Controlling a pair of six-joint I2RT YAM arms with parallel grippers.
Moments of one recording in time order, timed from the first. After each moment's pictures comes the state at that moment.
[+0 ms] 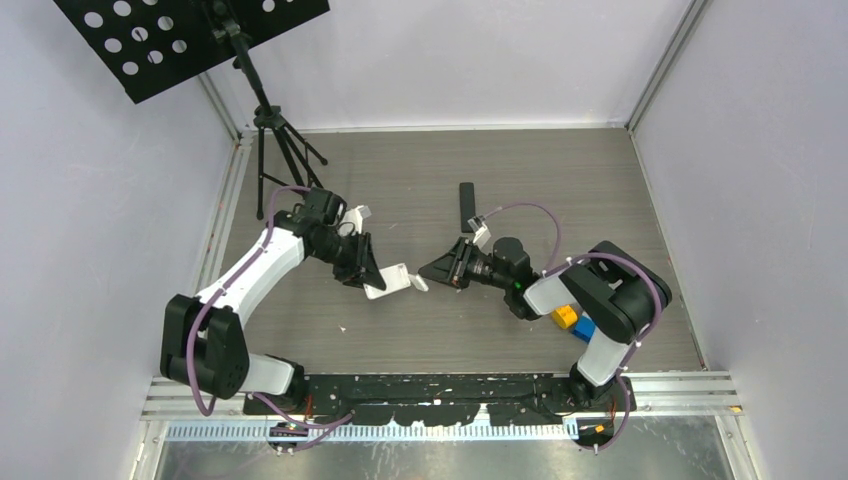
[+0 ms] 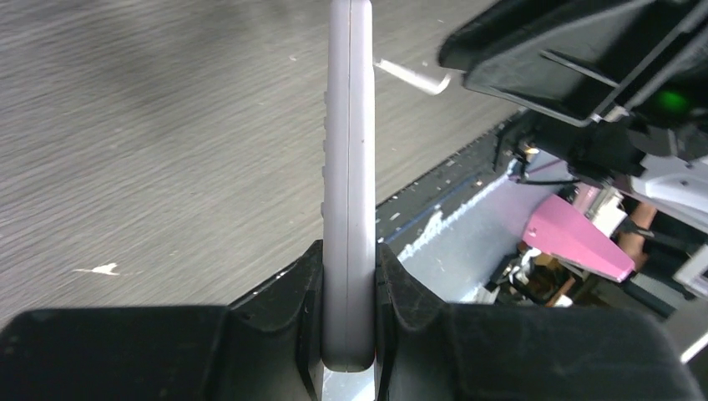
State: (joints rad) left arm -0.32 1.37 0.99 -0.84 0.66 -0.37; right arm 0.64 1.74 0.46 1.11 -0.51 1.19
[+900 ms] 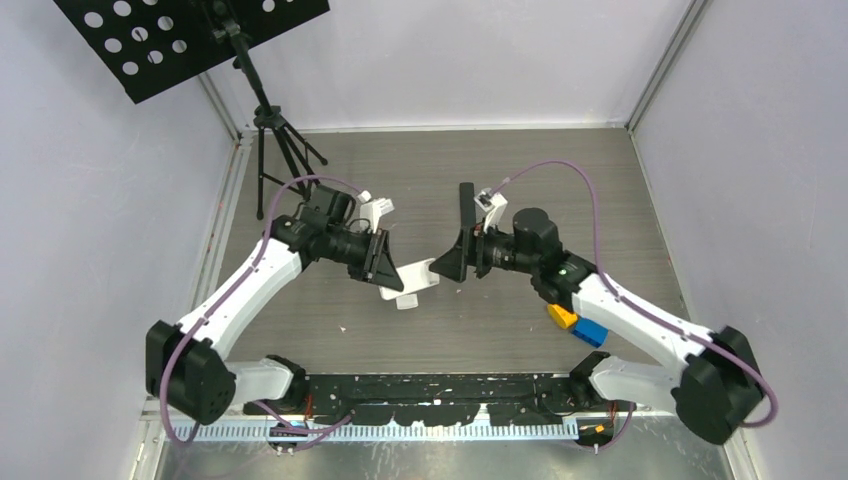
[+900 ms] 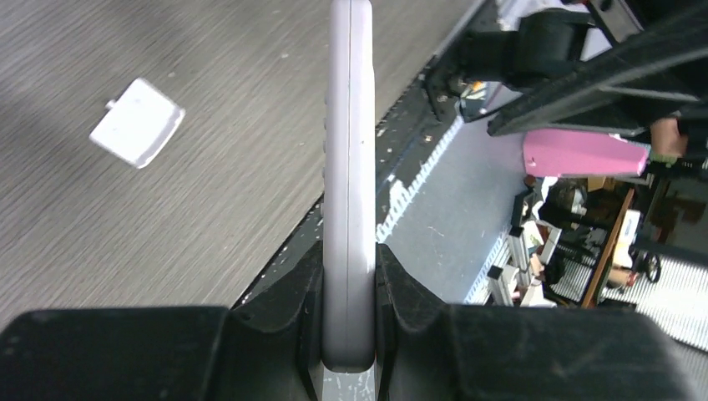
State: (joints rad) left arm -0.44 1.28 1.05 -0.80 0.76 -0.27; right arm 0.65 1.17 0.71 0.12 -0.48 0.57
